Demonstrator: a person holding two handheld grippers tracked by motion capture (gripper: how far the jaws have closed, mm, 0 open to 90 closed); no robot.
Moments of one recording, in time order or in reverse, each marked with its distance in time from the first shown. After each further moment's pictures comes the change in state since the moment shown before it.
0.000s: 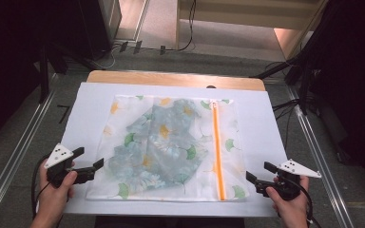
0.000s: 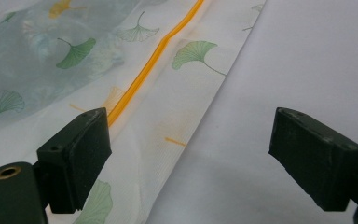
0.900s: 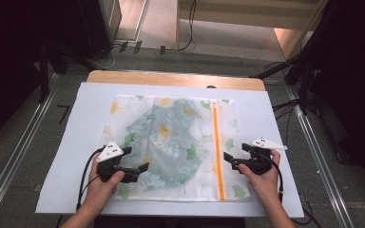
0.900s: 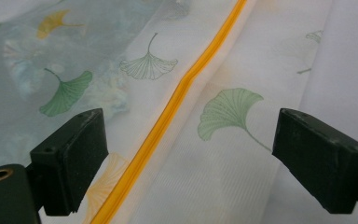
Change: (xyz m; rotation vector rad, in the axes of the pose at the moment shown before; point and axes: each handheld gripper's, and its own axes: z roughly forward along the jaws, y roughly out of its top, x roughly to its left) left arm -0.082 0.017 0.067 0.049 -0.285 0.054; right arm 0.015 0.039 0.079 0.029 0.038 -0.017
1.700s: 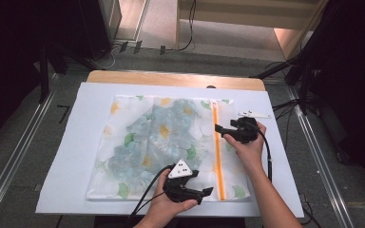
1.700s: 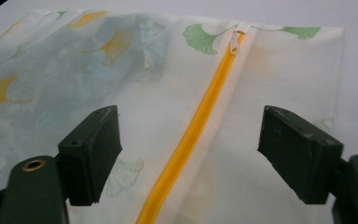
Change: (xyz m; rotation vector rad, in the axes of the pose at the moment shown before) left arm -0.145 0.005 0.107 0.073 -0.282 0.005; right arm -0.019 0.061 0.069 -0.005 -0.026 0.039
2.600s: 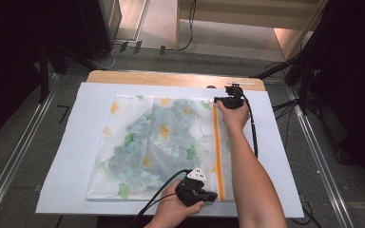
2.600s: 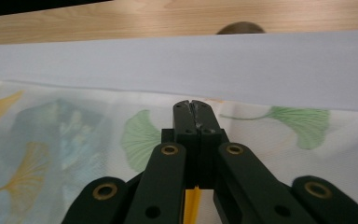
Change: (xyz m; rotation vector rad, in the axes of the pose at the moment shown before) left arm -0.018 -0.001 0.039 0.262 -0.184 0.005; right arm -0.032 0.082 0.099 0.107 -0.075 0.200
